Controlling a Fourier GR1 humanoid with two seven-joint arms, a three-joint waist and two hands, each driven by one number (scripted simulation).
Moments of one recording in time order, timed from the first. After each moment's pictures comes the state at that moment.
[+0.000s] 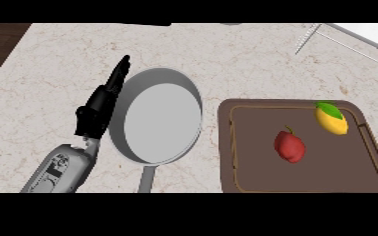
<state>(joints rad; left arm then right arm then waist) -0.30 0.33 -0.34 -1.45 0.13 0.24 0.02 0.51 -0.28 0.30 -2.28 1.13 -0.23 1.09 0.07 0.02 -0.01</state>
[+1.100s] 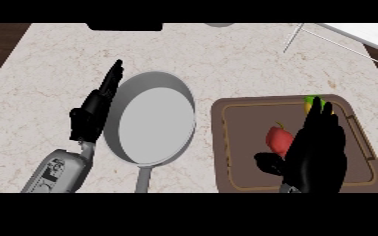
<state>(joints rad) -0.26 0.32 -0.29 -1.44 0.12 0.23 0.01 -0.06 -0.01 0.39 -1.97 1.41 0.10 1.25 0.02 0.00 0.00</state>
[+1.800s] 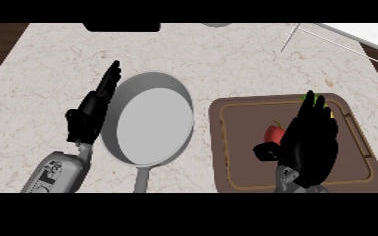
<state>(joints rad) -0.24 0.31 -0.27 -1.46 0.11 0.22 0.02 -0.13 -0.01 0.33 -1.86 1.36 0.13 1.25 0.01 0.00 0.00</state>
